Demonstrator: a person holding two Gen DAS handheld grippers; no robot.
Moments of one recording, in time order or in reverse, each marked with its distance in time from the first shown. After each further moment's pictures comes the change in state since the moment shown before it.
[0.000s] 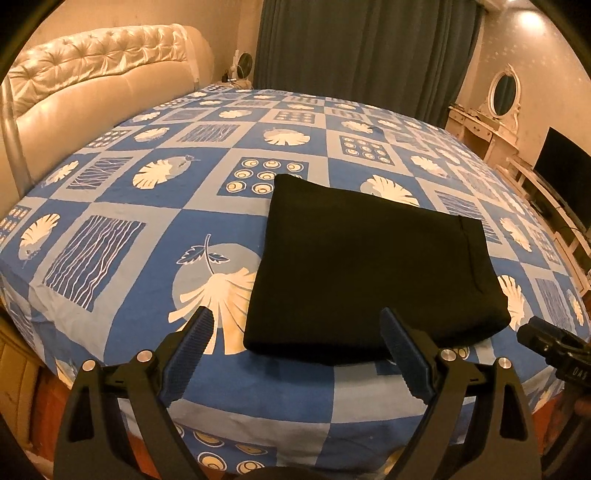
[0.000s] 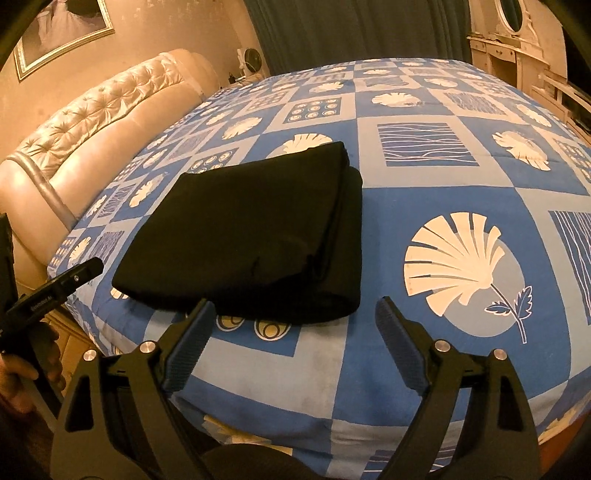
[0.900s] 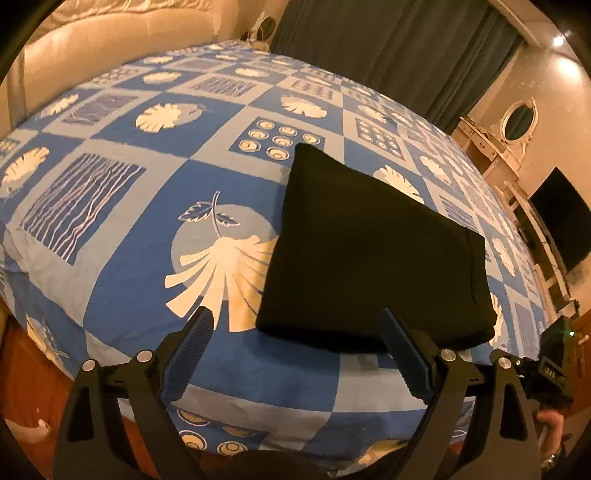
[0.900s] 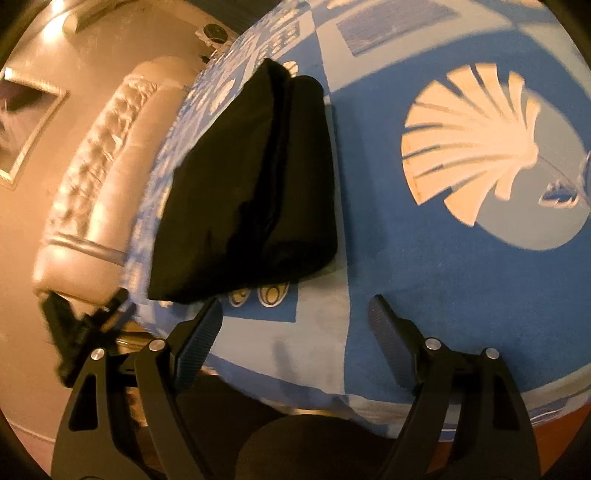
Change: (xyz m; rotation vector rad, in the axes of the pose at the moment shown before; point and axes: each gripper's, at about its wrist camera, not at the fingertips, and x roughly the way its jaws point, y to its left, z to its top) left arm 0.014 0.034 -0.001 -0.167 0.116 -0.095; right arm 0.042 -0.059 -0.014 0.346 0.239 0.241
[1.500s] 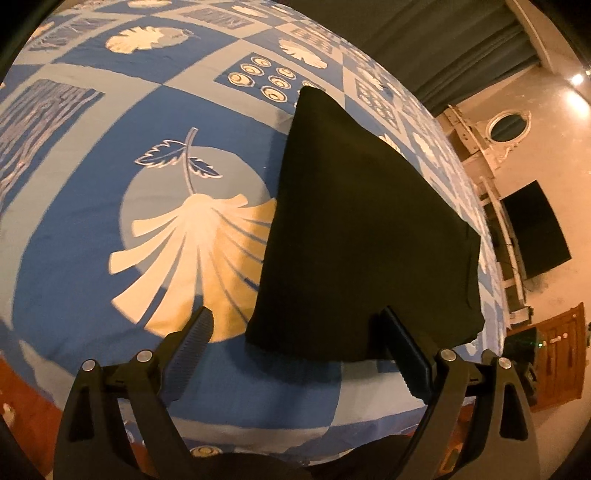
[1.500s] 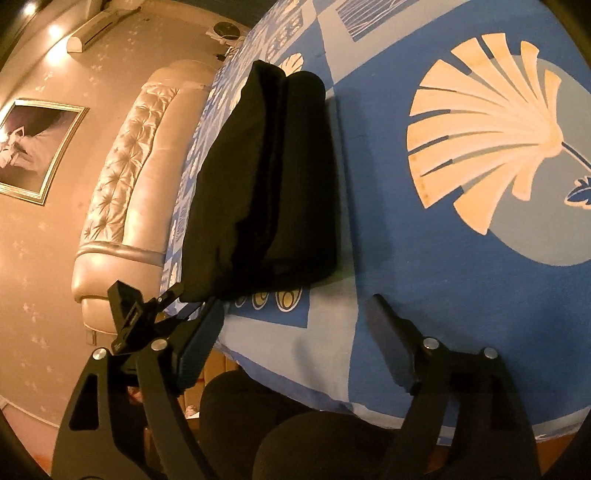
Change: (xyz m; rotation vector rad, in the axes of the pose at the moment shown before) left arm 0.058 0.037 0.008 -0.127 0.209 -0.203; right arm 0.004 -0.031 0.016 0.102 0.068 0.220
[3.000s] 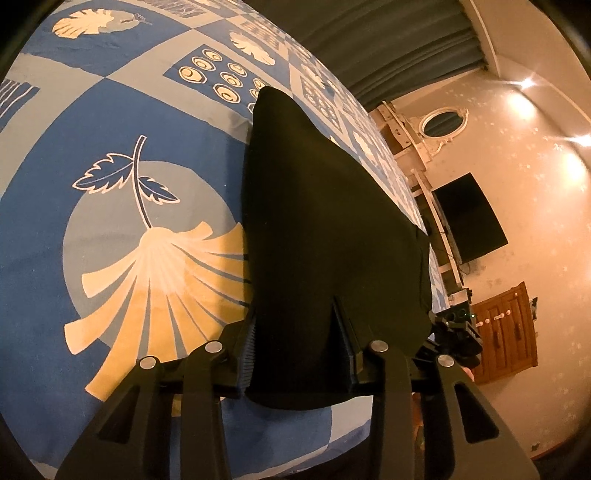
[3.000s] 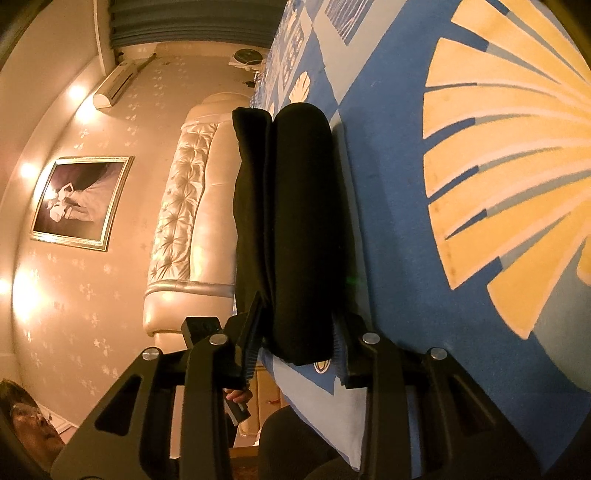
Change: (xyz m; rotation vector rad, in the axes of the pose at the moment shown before) left arm 0.018 0.031 0.022 0.056 0.026 -0.328; right arm 0.018 -0.041 0.026 0.142 -0.045 0.321
